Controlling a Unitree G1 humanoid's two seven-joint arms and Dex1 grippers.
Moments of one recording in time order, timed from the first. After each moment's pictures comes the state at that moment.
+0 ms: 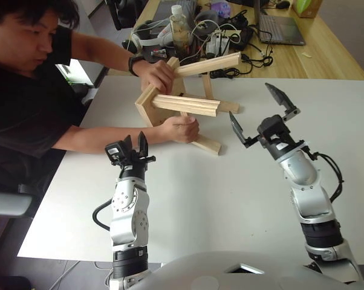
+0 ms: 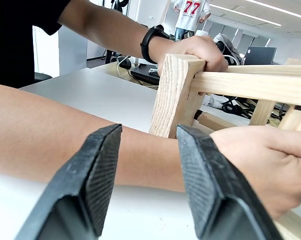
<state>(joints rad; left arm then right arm) 0.17 -0.02 0.16 -0.26 -0.25 0.13 0.01 -0.08 -0.33 0.17 -0.28 -0.24 -0.22 0.26</state>
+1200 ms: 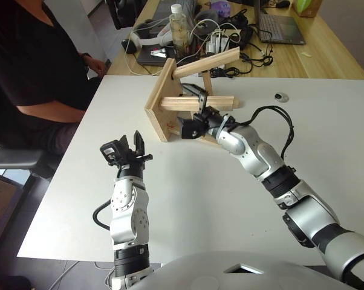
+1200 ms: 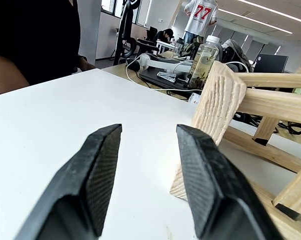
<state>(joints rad) 0.15 -0.04 0.18 -0.25 -0.25 0.13 0.02 -0.65 -0.11 0.50 0.31 -0.72 -0.13 0.24</state>
